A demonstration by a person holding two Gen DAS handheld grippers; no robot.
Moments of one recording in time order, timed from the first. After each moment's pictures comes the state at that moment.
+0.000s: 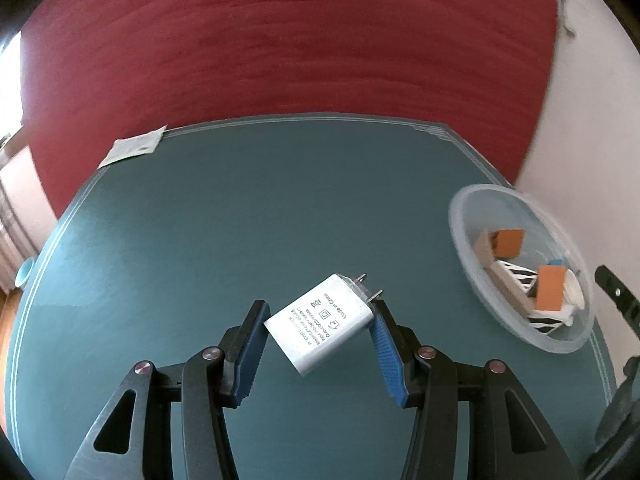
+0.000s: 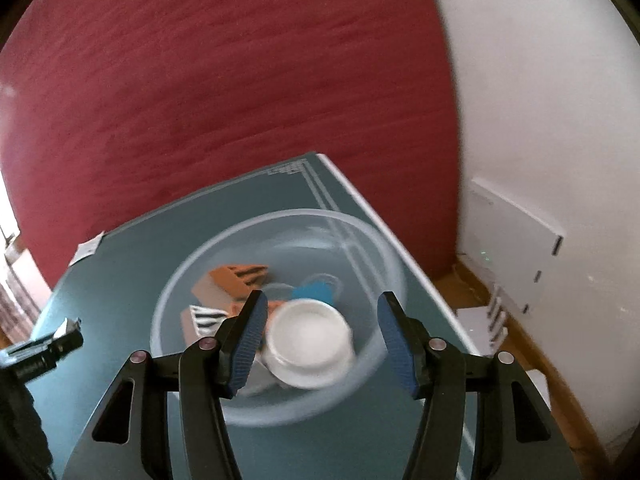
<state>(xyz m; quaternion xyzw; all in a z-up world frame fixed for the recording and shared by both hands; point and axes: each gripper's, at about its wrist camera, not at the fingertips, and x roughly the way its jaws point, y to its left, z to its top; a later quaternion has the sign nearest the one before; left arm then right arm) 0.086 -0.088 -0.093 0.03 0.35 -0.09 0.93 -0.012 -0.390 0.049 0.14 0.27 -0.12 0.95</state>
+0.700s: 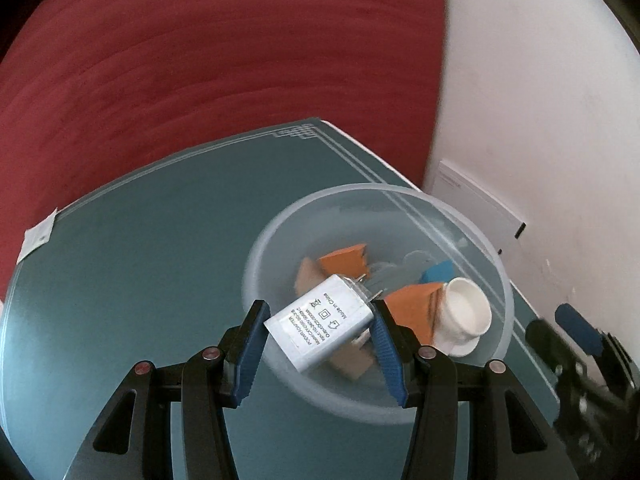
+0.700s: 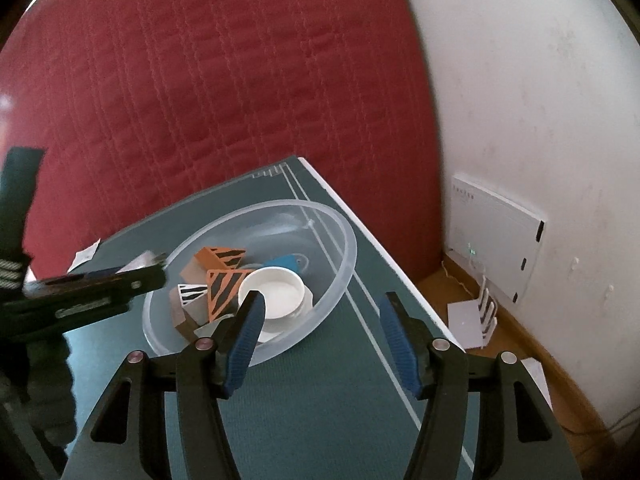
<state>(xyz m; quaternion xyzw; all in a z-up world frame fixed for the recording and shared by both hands) 0.089 -0.245 -0.082 0.12 0.33 -0.22 0.91 -0.051 -0.402 0.037 0.16 0.25 -0.13 0.95</state>
